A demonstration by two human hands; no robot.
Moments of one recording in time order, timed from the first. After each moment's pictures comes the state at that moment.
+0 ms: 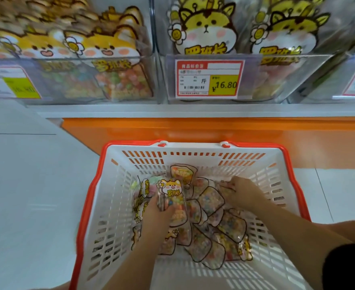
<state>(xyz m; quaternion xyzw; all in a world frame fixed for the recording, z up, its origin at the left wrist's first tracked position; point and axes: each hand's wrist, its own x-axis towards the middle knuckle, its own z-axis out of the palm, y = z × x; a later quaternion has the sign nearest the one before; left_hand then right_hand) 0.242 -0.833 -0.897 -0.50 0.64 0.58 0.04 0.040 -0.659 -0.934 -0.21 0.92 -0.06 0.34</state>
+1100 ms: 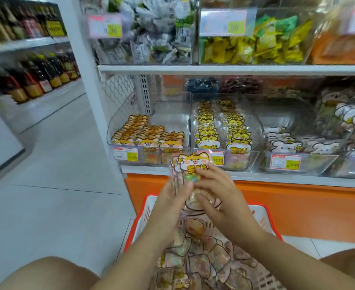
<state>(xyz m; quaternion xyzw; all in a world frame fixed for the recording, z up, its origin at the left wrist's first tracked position) 0.259 -0.836 -0.646 -0.23 0.58 0.76 -0.17 0.158 -0.713 -0.650 -0.52 0.72 -0.45 -0.05</state>
